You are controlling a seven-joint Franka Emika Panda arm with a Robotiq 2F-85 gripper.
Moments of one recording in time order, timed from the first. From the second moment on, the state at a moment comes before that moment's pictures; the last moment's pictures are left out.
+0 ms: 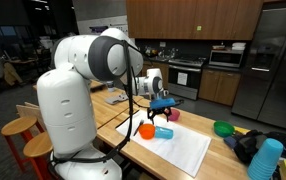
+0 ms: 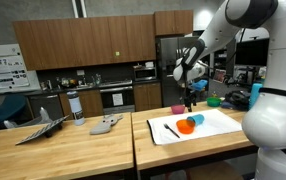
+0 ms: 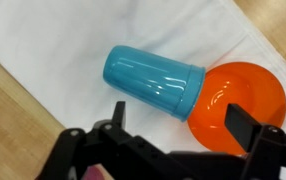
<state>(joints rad) -0.01 0.02 0.00 -2.28 -0.22 2.24 -0.51</state>
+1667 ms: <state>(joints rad) 0.05 0.14 0.04 -2.21 -0.48 2.11 -0.22</state>
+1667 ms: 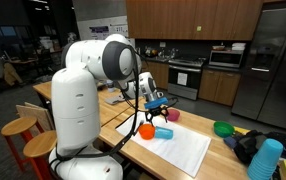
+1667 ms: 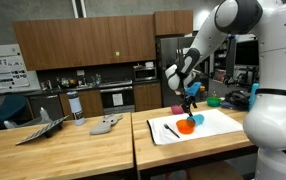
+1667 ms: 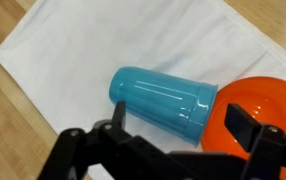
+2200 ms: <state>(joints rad) 0.07 0.17 0.05 -2.18 -0.49 2.09 -0.20</state>
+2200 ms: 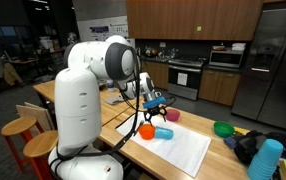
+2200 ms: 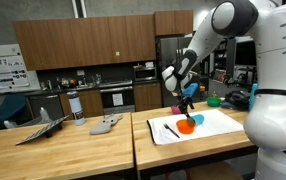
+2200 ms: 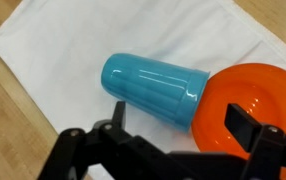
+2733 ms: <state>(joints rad) 0.08 0.20 0.05 -2.16 -0.54 2.05 -0.17</state>
